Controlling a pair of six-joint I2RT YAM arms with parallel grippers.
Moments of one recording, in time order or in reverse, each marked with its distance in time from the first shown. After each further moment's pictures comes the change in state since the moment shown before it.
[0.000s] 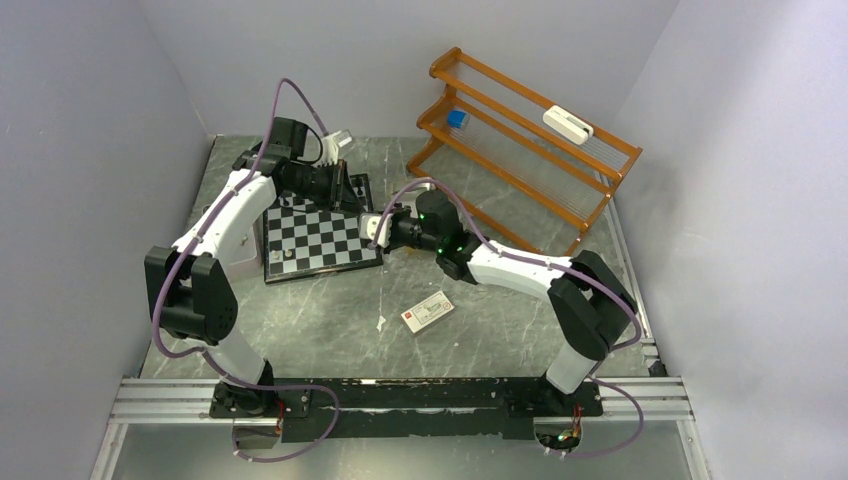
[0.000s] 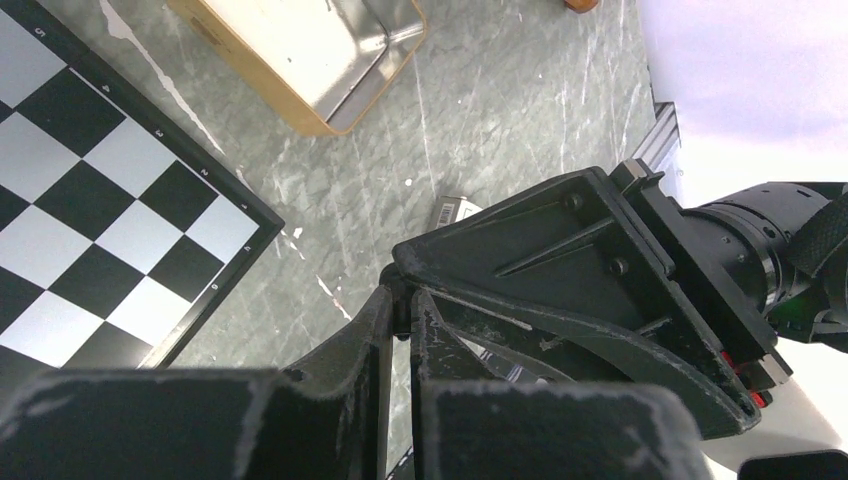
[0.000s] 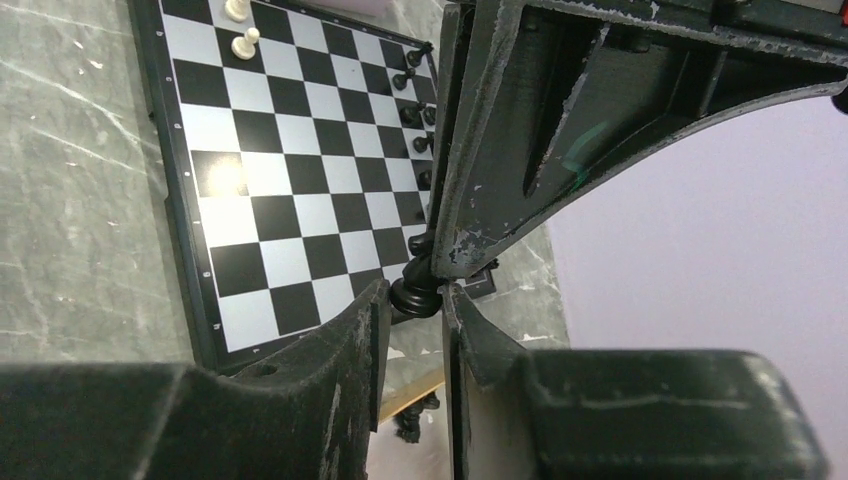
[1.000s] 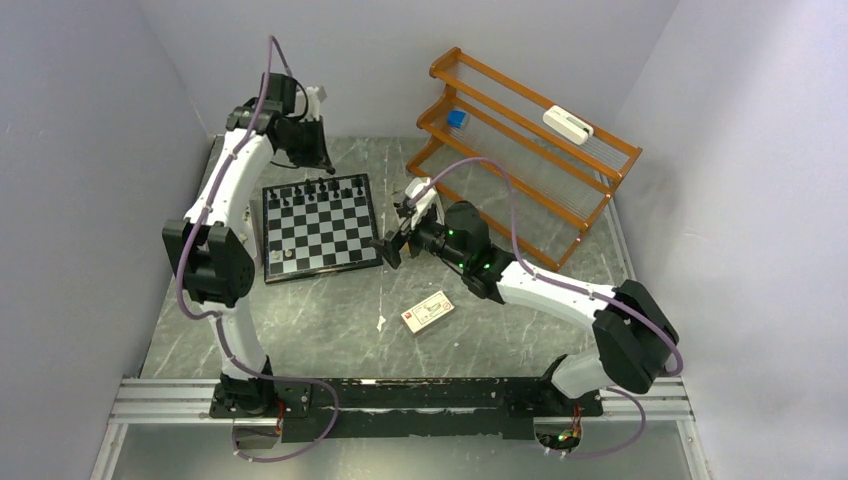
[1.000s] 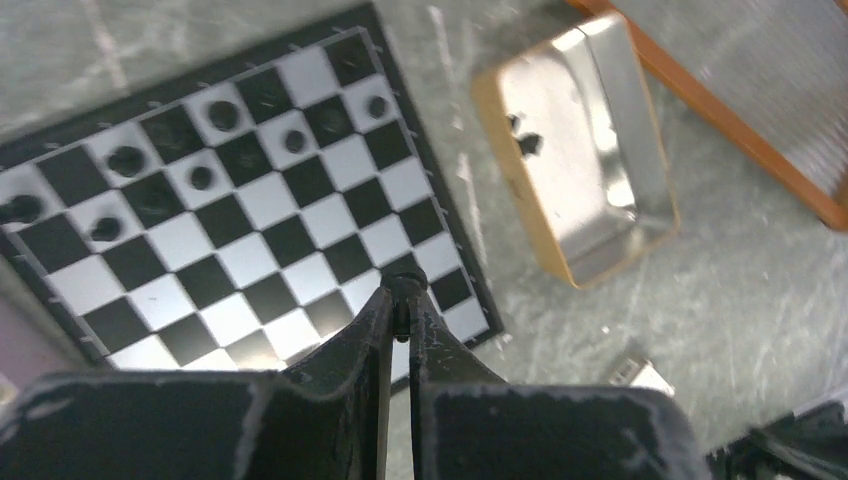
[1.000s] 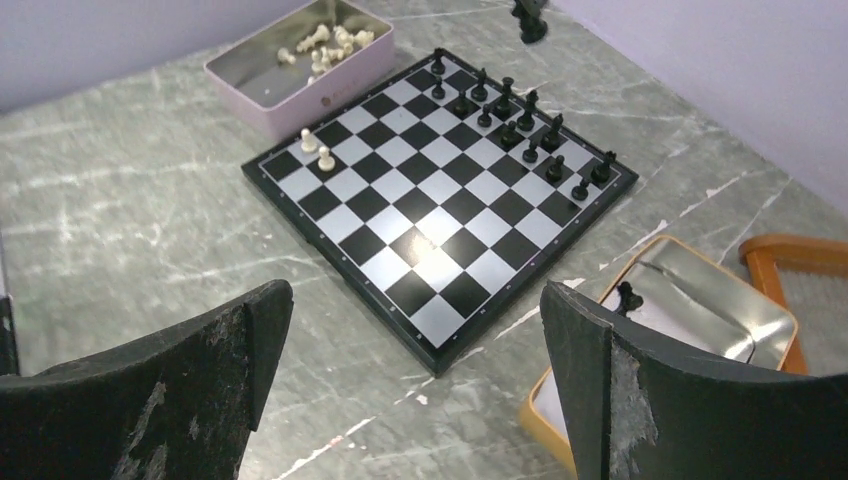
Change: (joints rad) left arm 0.051 0.225 0.431 -0.141 -0.481 0.005; right arm 0.006 -0.224 -0.172 0.059 0.170 0.800
